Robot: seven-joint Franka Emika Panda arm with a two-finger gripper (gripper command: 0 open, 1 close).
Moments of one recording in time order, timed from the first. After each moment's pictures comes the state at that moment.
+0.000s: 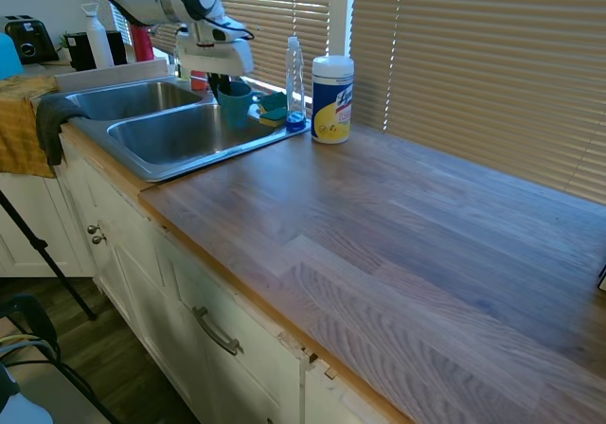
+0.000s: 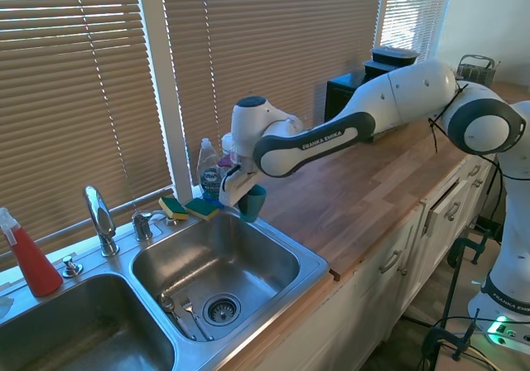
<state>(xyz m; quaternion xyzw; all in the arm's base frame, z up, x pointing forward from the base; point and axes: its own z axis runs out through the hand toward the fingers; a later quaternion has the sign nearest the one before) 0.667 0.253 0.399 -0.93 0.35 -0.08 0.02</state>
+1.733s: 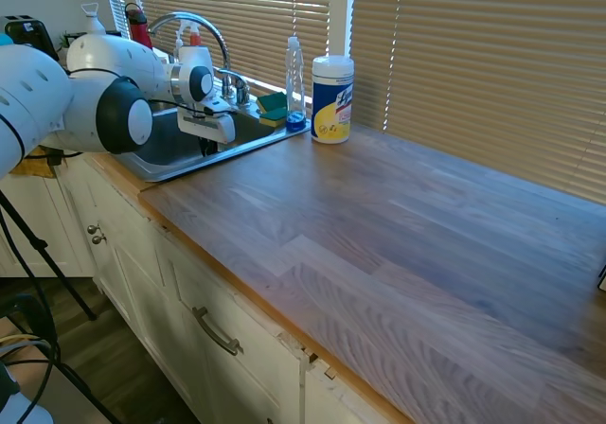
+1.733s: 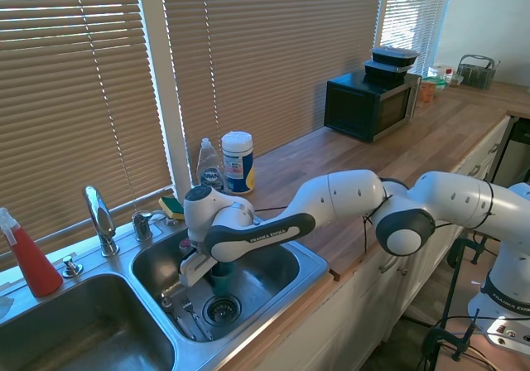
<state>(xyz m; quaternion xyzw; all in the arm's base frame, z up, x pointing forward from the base) 0.733 0.347 0.206 -0.92 0.39 -0.03 0.01</state>
